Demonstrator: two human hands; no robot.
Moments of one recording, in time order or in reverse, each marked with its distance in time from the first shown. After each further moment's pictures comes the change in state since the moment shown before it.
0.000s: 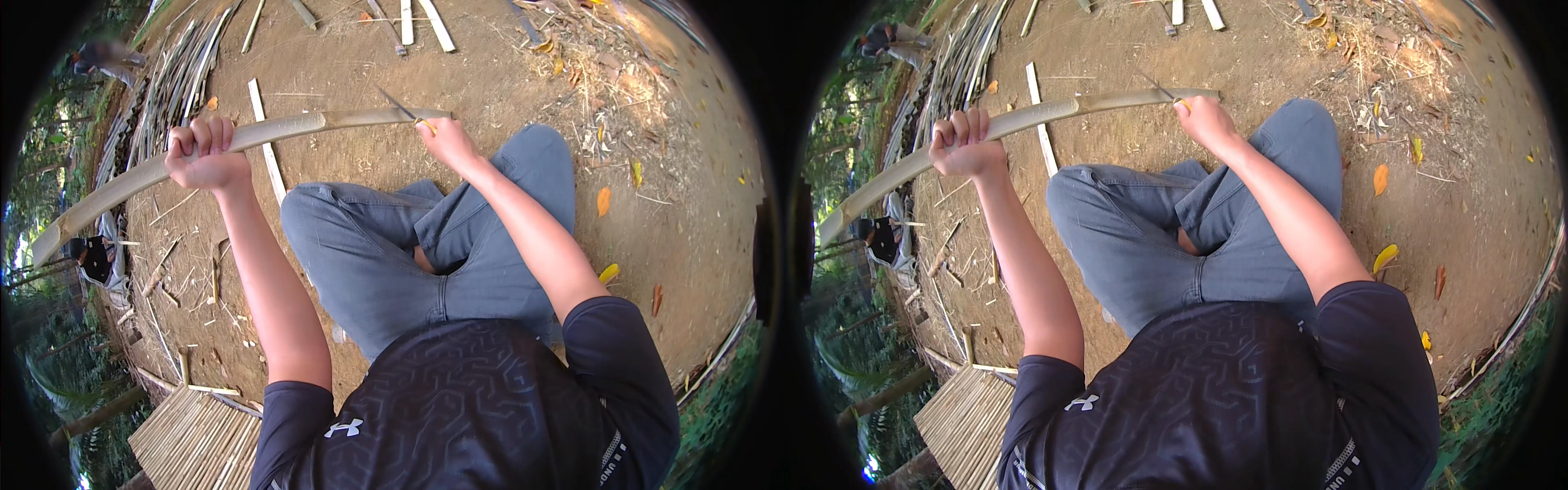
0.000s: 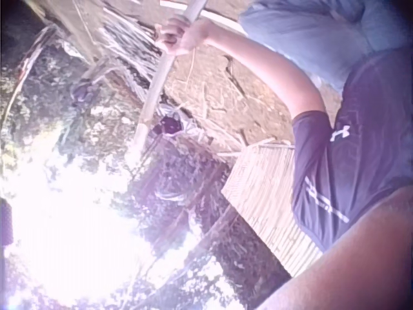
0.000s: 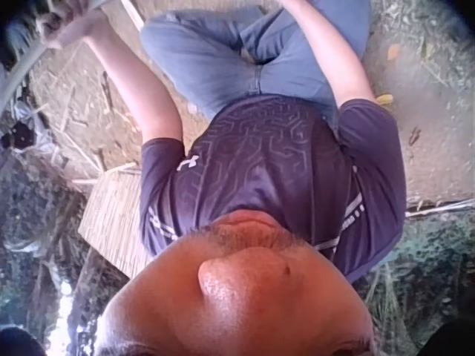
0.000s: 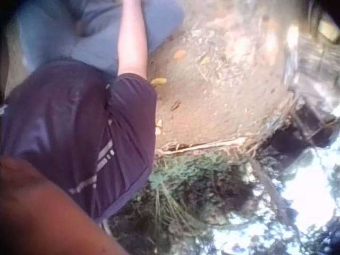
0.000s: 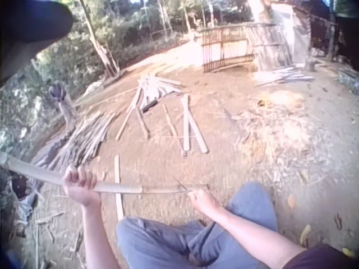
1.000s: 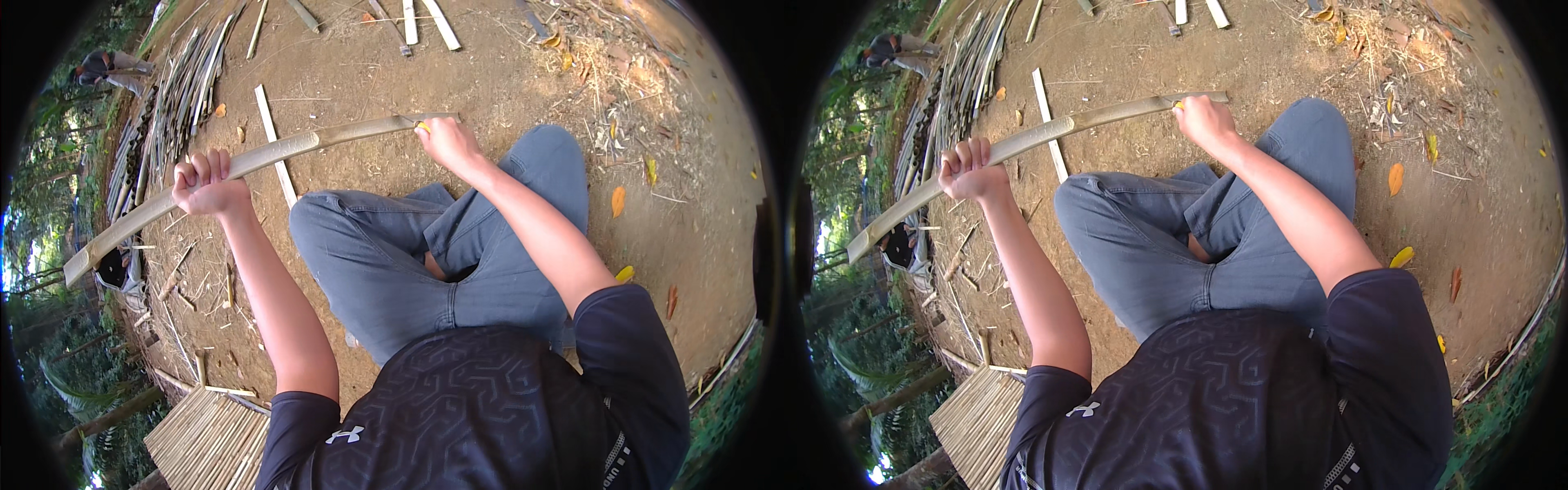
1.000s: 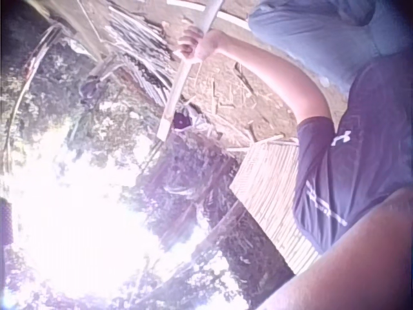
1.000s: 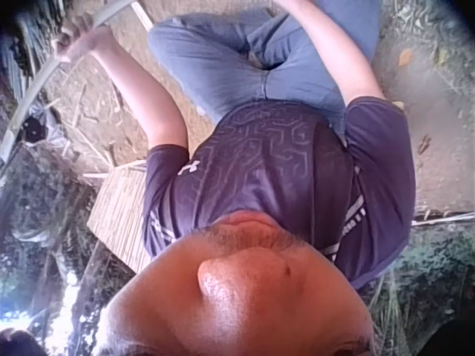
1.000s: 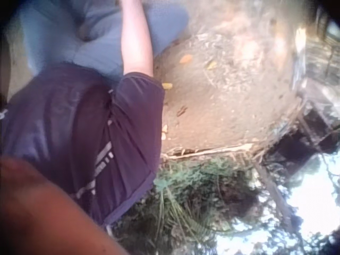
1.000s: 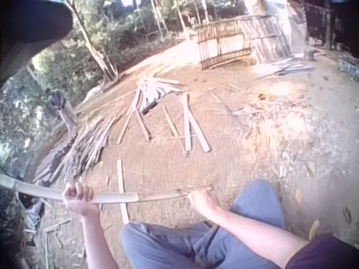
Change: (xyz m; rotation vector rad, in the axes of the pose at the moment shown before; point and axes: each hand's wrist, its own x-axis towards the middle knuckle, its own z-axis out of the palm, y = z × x) left_hand 0.002 -0.001 -0.032 -0.003 0.144 0.000; right_hand 0.006 -0.010 0.014 -0.279 -0.003 -0.114
